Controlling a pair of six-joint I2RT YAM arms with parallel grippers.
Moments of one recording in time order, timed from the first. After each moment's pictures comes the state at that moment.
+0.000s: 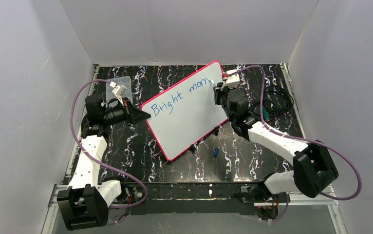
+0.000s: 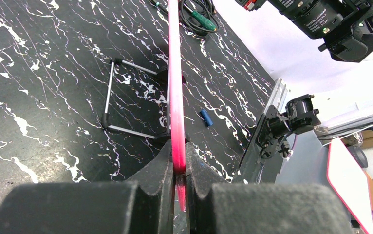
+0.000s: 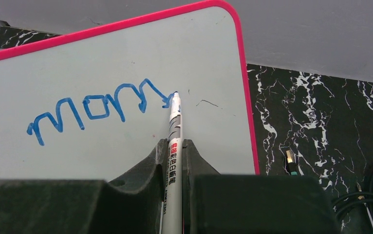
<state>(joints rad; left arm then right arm) 0.12 1.02 0.77 -0.18 1.15 -0.19 0.64 1.34 0.83 0.43 0.34 0.08</state>
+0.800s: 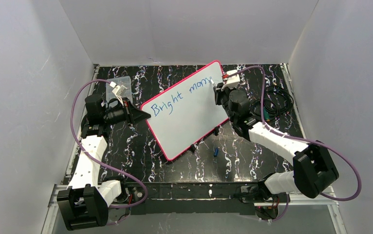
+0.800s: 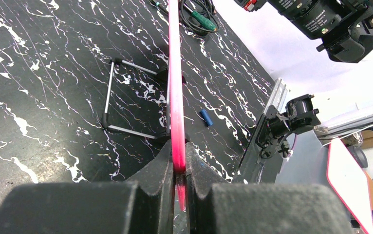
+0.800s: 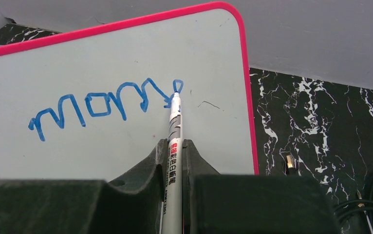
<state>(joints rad) 0.12 1.02 0.77 -0.18 1.15 -0.19 0.63 1.34 0.82 0.46 0.30 0.05</state>
